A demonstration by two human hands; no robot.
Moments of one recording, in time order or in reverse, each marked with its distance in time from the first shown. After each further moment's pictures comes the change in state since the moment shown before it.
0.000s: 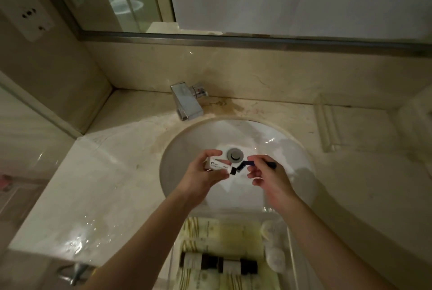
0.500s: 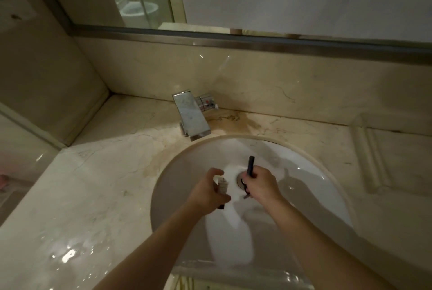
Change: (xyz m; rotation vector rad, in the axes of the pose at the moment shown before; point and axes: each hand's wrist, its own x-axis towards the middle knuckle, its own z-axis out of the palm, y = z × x) left_hand 0.110 -0.033 -0.036 0.863 0.117 -0.091; right_hand 0.143 0.038 0.040 -0.698 0.008 -0.054
